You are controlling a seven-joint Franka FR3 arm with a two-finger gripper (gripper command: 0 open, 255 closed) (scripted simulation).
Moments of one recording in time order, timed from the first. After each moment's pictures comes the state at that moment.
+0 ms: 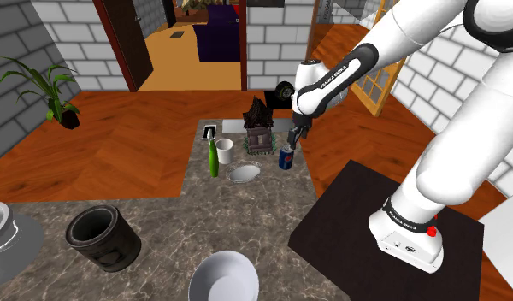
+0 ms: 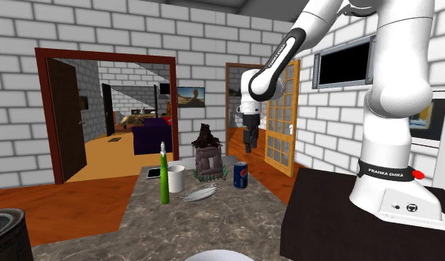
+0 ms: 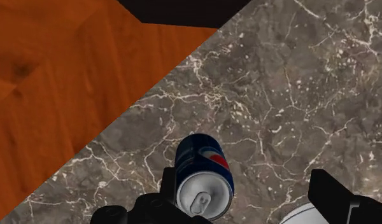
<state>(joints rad) -0.03 -0.01 -0.10 -2.56 -0.02 2.52 -0.16</state>
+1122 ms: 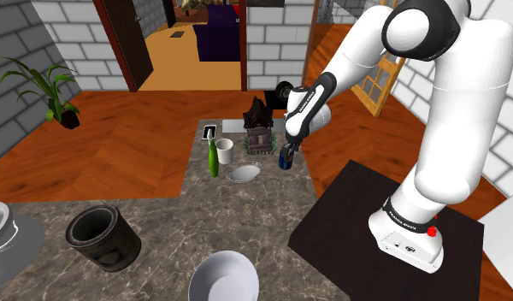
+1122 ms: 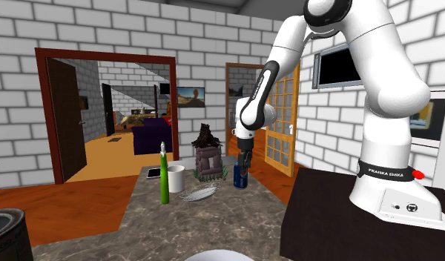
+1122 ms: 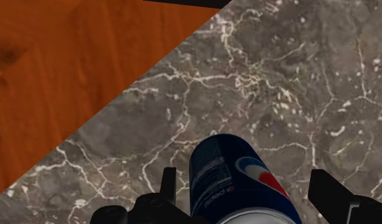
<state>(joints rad) -0.07 0.36 -0.08 -2.44 0.06 2.78 -0.27</state>
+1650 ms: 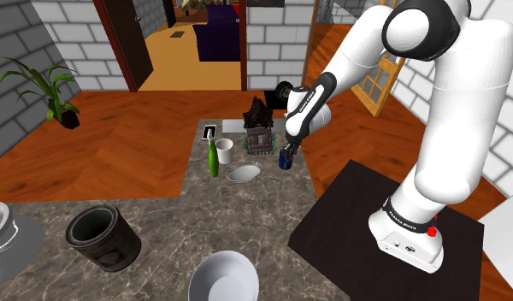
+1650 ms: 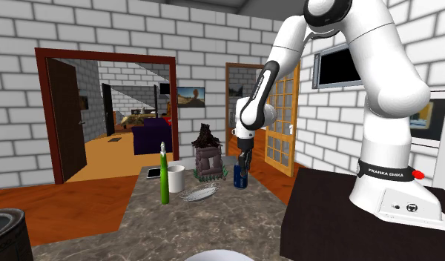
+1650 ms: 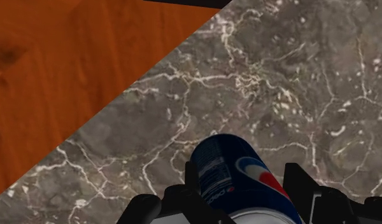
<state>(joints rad) -0.07 0.36 -0.08 -2.44 0.06 2.78 -0.27</state>
